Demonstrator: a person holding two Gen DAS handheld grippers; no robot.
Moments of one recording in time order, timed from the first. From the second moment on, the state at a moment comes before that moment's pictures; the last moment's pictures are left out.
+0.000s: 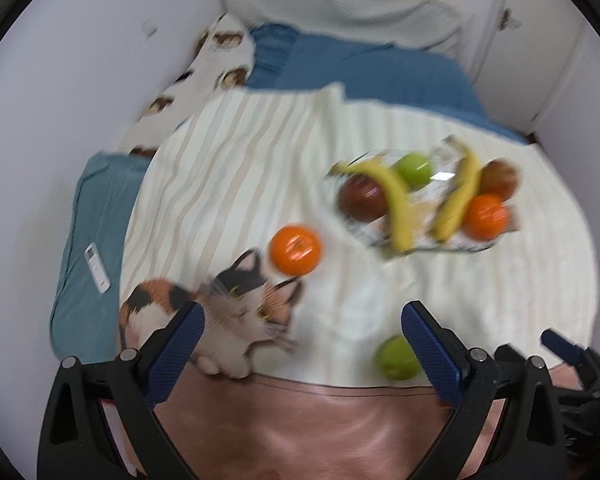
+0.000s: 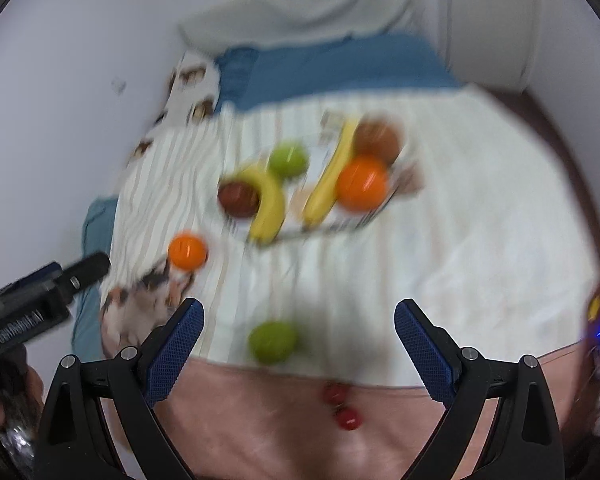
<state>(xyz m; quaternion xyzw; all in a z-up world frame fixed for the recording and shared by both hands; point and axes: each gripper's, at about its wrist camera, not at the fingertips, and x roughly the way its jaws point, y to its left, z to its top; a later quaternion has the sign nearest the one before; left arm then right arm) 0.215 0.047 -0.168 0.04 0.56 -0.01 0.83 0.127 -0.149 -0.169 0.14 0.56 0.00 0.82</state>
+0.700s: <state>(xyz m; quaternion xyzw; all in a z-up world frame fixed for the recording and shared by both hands) 0.302 0.066 -0.276 0.06 0.64 -0.02 0.76 0.150 -0.094 -0.341 0.21 0.65 -0.02 0.73</state>
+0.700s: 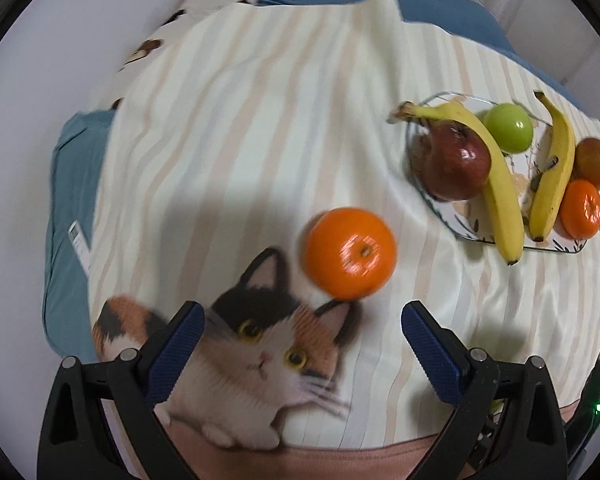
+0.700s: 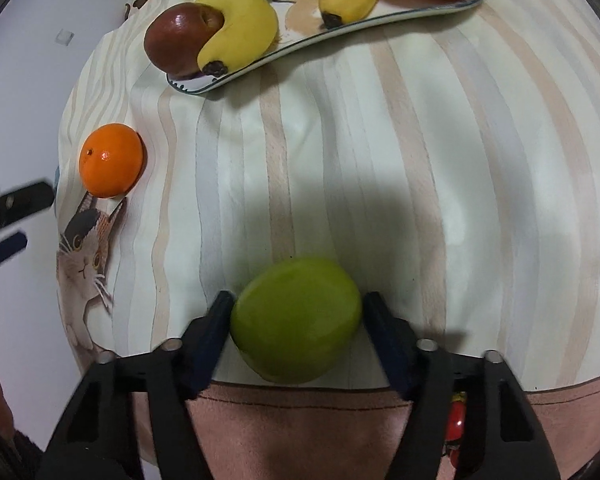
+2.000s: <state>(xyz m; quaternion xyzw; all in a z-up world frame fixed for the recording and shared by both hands) 0.273 0.000 -0.297 0.11 0.66 -0.12 0.73 0.167 -0.115 -0.306 0.17 0.66 0.01 0.73</state>
